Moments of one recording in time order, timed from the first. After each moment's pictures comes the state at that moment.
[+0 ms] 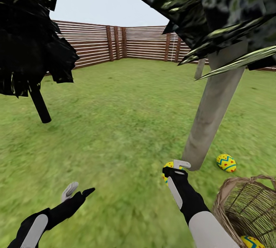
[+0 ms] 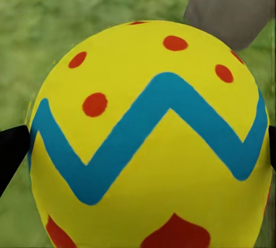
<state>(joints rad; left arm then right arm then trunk) -0.19 0.14 0.17 -1.21 0.85 0.72 -0.18 -0.62 0.15 0.04 -0.80 -0.16 0.41 -0.43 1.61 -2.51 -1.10</state>
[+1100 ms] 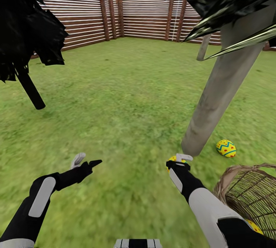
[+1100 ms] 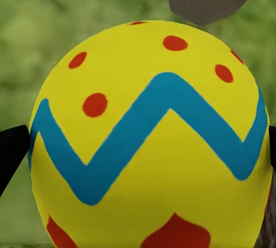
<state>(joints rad) -0.43 0.14 0.17 -1.24 0.85 0.91 -0.17 -0.84 0.11 0.05 -0.43 -0.16 0.24 -0.43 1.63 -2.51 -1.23</state>
